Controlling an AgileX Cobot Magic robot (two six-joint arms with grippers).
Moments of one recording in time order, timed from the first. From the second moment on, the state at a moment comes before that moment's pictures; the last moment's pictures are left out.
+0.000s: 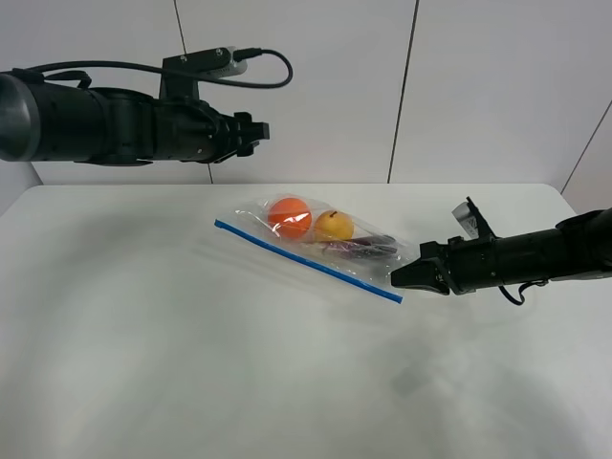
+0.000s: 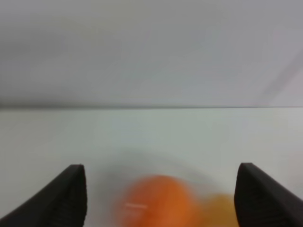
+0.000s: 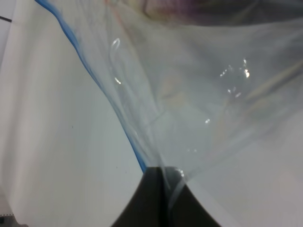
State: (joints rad) left arm -0.41 1.84 -1.26 -1.73 -0.15 1.40; right arm -0.09 1.97 -0.84 1.47 0.91 -1.43
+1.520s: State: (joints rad) left arm -0.40 1.65 -1.30 -0.55 1.07 0.95; right arm -0.09 1.97 -0.84 1.45 0.91 -1.43
